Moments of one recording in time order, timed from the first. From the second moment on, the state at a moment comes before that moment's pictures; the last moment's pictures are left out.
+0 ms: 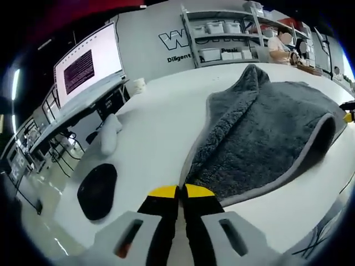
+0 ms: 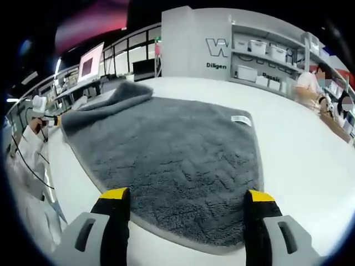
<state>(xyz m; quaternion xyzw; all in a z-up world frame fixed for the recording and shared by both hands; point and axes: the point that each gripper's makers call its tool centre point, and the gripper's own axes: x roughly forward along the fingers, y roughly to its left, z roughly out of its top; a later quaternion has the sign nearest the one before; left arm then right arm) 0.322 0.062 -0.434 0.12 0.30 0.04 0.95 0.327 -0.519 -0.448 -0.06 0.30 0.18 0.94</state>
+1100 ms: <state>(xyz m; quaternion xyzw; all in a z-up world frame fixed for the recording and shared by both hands) 0.307 0.089 -0.433 0.14 0.31 0.08 0.93 0.329 -0.520 -0.448 -0.05 0.29 0.18 0.94</state>
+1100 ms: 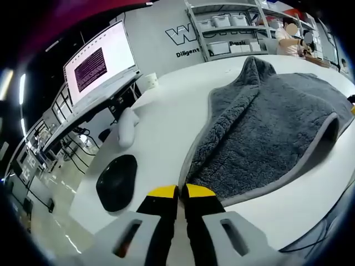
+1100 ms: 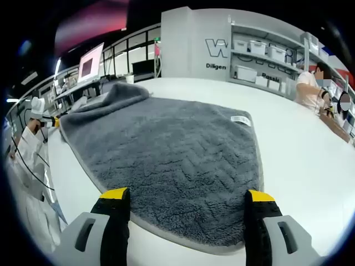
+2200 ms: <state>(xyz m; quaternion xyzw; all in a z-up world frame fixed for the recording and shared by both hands) 0.313 0.059 -0.383 0.01 0.20 -0.01 0.98 0.328 -0.520 -0.449 -0.06 0.29 0.18 0.94</state>
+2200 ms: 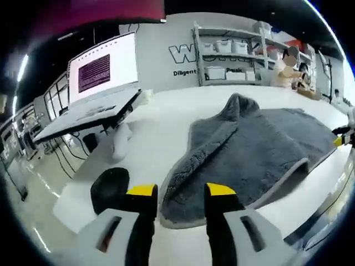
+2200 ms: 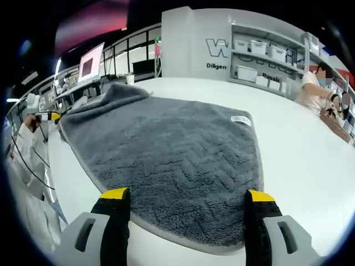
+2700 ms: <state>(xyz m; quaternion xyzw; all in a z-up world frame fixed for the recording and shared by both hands) 0.356 0.022 -0.332 -0.05 0.13 -0.10 0.99 0.327 -0.519 -0.448 -0.06 0.29 0.19 0.94</state>
